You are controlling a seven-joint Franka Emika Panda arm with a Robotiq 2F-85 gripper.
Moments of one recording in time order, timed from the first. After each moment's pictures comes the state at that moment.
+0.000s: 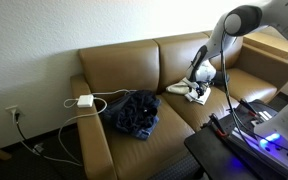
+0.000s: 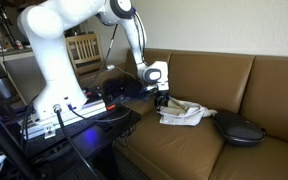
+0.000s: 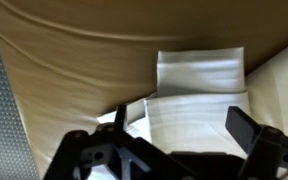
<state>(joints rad) -0.01 1.20 -0.19 -1.81 0.28 2.90 1.18</state>
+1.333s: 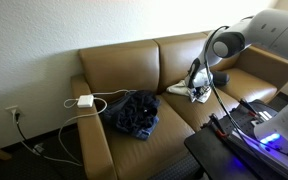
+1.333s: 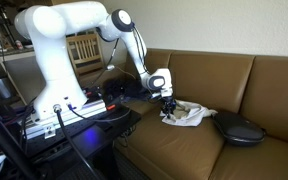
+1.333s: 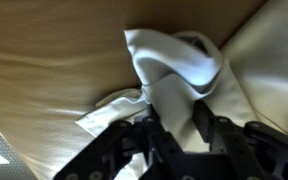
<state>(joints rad) 0.11 1.42 -0.36 -1.59 0.39 2.86 1.36</state>
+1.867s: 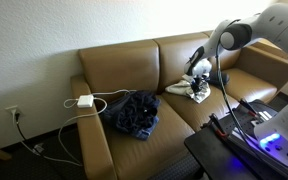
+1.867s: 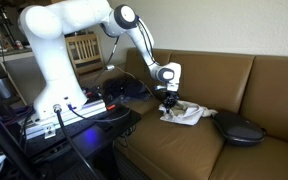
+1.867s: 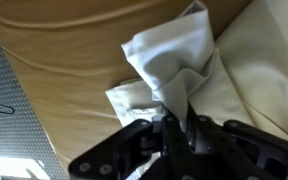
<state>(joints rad) -0.05 1.36 -0.27 -1.43 0.32 2.46 1.35</state>
